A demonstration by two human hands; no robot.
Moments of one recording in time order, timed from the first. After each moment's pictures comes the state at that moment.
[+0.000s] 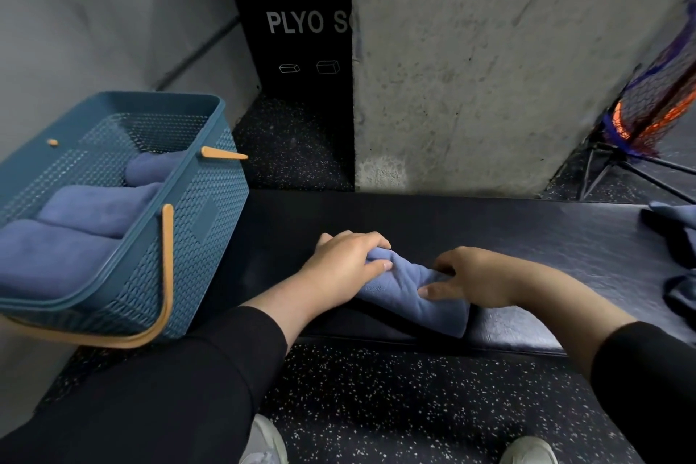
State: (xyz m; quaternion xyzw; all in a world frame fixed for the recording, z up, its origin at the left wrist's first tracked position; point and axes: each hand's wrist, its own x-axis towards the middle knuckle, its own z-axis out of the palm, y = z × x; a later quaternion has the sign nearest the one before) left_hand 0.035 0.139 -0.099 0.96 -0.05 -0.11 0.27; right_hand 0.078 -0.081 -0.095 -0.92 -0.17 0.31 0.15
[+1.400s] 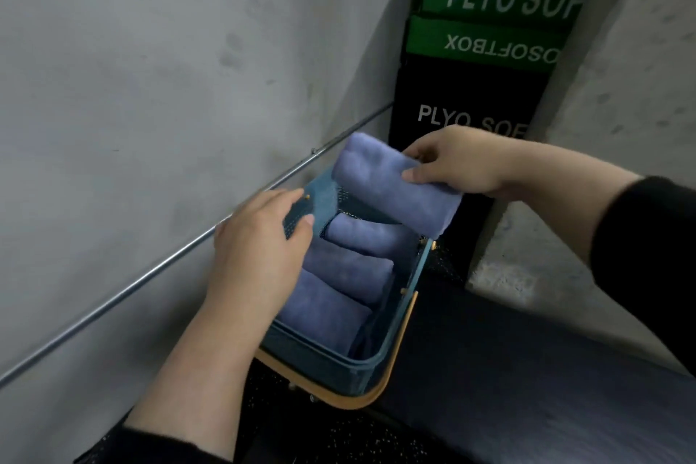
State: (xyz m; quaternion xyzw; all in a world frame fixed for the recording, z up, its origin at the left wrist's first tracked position) left_hand -0.075 0.416 0.040 0.88 0.26 0.32 0.23; right_hand 0.127 0.258 0.128 -0.88 -0.40 0.11 0.23
